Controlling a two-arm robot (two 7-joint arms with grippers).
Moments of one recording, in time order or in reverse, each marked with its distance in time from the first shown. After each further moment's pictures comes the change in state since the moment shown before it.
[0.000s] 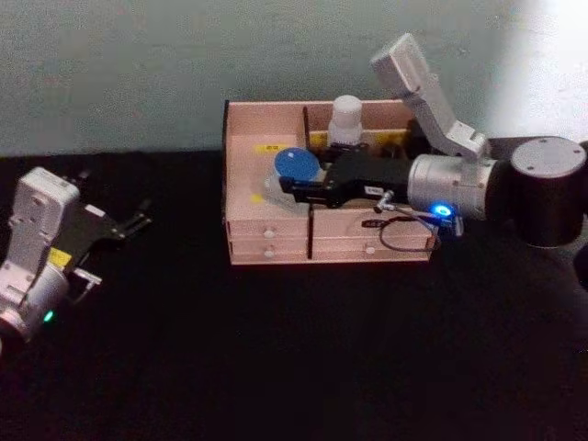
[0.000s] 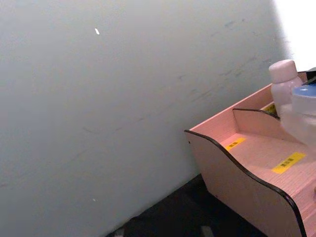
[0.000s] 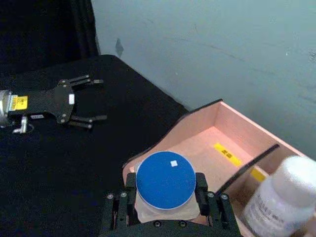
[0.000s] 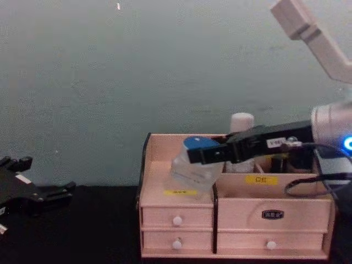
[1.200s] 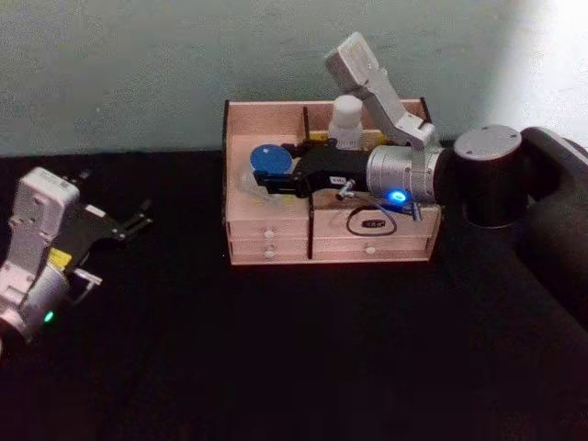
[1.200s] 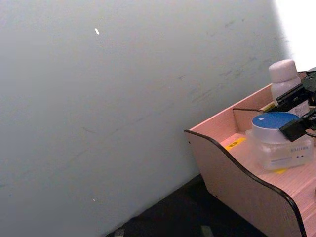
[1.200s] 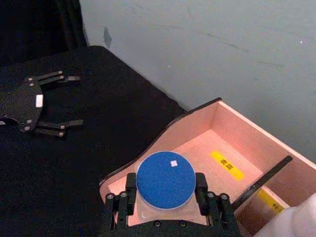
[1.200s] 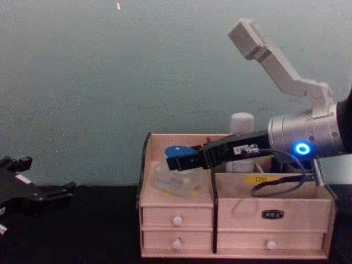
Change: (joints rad) left arm 0.000 0.000 0.000 0.000 0.000 0.000 0.000; right arm 0.121 -0.170 -0.023 0.280 -0.094 -0.039 0.022
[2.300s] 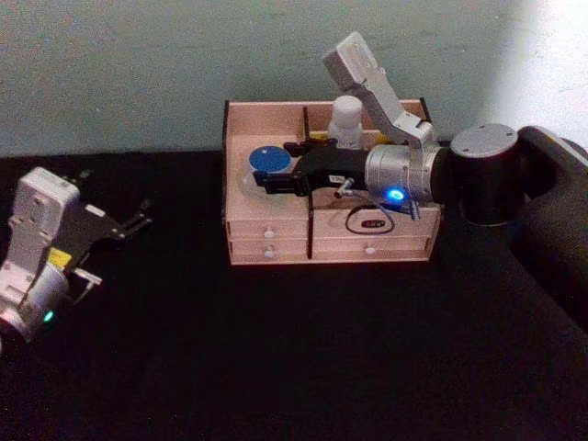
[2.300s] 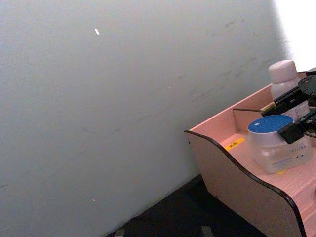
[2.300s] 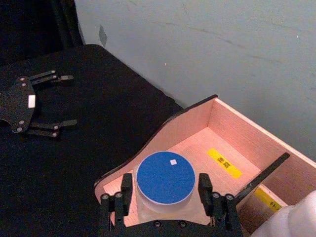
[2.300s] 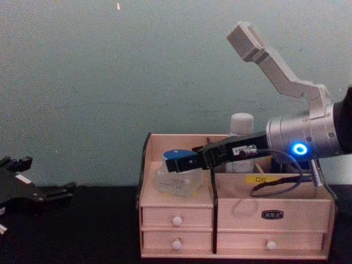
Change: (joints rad) left arm 0.000 0.000 0.000 0.000 0.000 0.000 0.000; right arm 0.008 -0.017 0.011 0.028 -0.010 0.010 -0.002
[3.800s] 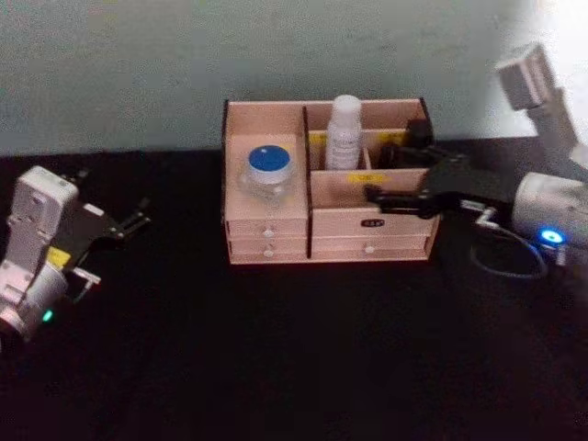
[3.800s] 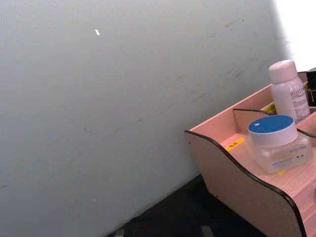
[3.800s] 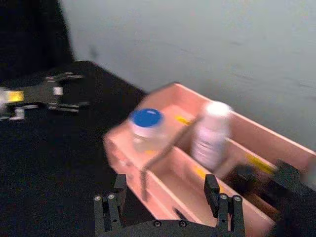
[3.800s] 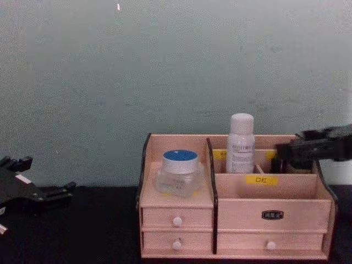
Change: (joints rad) left arm 0.000 0.000 0.000 0.000 0.000 0.000 0.000; right arm -0.380 0.391 0.226 -0.575 0.194 0.057 -0.056
